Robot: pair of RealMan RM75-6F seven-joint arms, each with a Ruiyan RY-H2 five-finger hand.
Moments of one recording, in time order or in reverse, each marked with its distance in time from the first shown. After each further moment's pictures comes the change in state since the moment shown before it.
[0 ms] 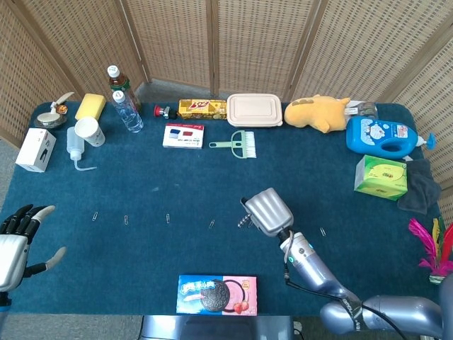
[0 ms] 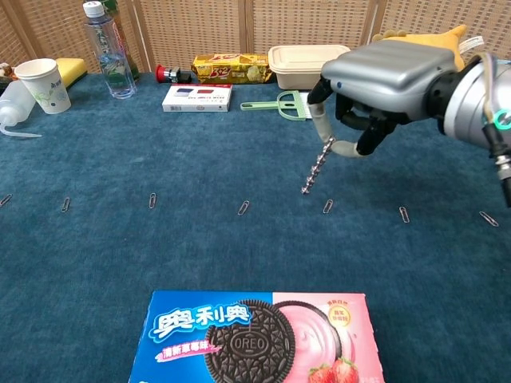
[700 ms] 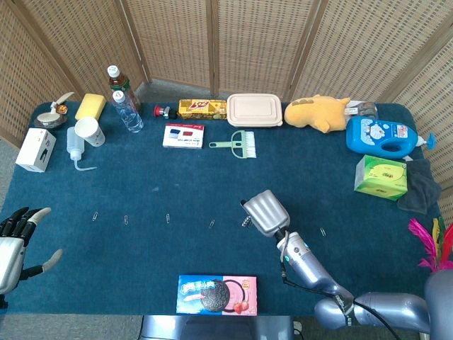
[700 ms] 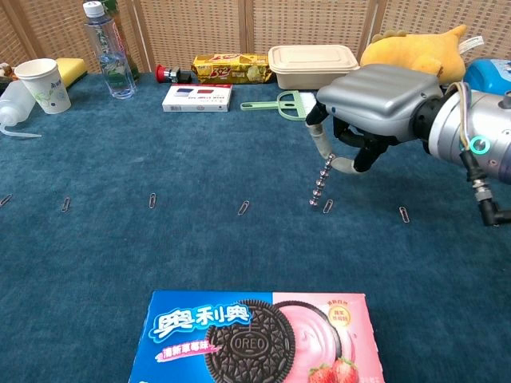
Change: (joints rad) left arm 0.012 0.006 0.008 0.004 -0.004 0.009 -0.006; right arm 0.012 -0.056 -0.028 0.092 0.007 -0.011 -0.015
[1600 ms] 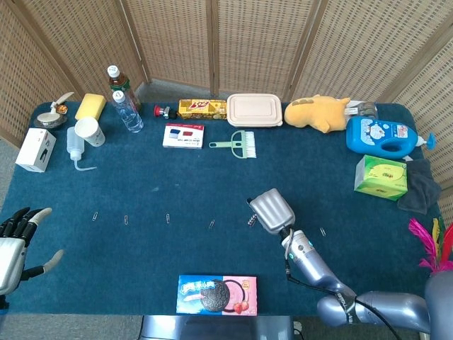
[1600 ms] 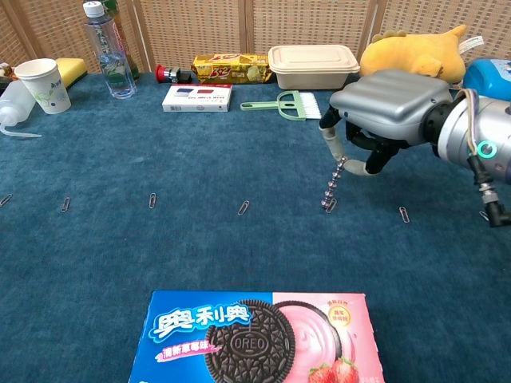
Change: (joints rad) left arm 0.002 -0.002 0.001 -0.007 0.005 0.001 0.005; right arm -0.012 0.003 -0.012 0.045 -0.004 -0.005 0.022
